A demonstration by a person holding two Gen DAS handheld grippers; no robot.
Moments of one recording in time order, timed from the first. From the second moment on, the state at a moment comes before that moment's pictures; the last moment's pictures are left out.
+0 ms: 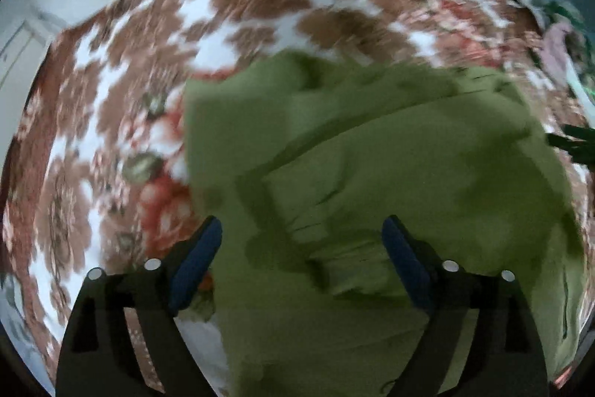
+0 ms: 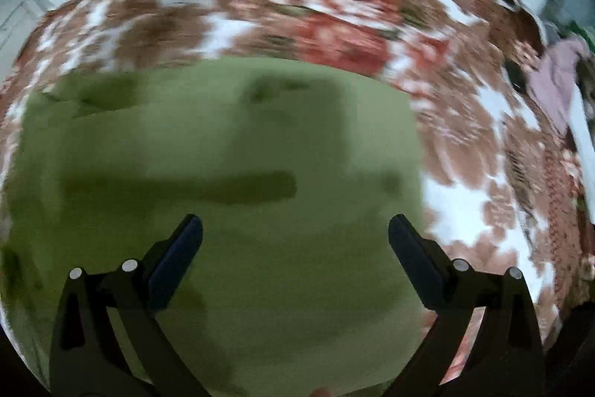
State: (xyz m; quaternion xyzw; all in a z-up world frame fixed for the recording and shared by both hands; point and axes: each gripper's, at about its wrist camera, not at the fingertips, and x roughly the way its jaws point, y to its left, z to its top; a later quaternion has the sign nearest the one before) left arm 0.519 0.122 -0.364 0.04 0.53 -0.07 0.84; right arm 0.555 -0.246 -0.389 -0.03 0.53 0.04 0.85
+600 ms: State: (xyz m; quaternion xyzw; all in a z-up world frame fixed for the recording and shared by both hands) left arm 0.502 0.086 -0.463 0.05 0.56 -0.08 0.82; right arm 0.533 -0.188 -0.455 -0.04 0.54 0.01 0.84
